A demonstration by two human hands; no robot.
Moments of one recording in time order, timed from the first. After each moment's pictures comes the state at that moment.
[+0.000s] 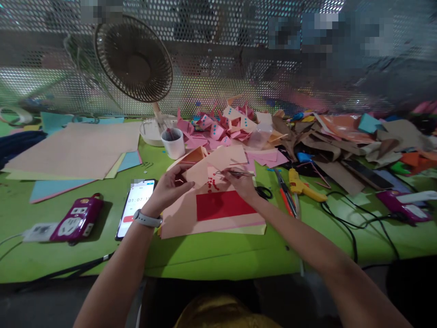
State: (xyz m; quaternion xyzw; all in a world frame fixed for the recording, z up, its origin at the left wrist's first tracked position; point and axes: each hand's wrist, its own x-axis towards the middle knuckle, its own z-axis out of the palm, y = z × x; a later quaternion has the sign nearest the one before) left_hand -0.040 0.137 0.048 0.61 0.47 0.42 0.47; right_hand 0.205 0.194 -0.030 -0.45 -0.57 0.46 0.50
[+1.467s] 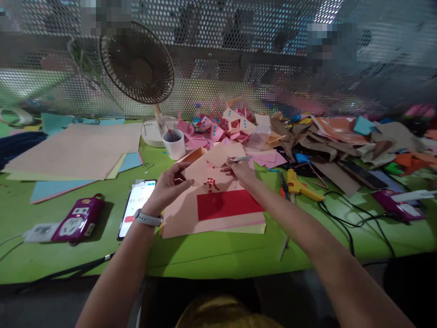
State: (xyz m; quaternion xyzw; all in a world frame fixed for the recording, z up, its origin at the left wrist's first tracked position) left_hand -0.046 0.139 0.043 0.59 0.47 0.45 0.47; right_hand 0.196 0.241 -0.012 -0.54 -0.42 0.55 0.48
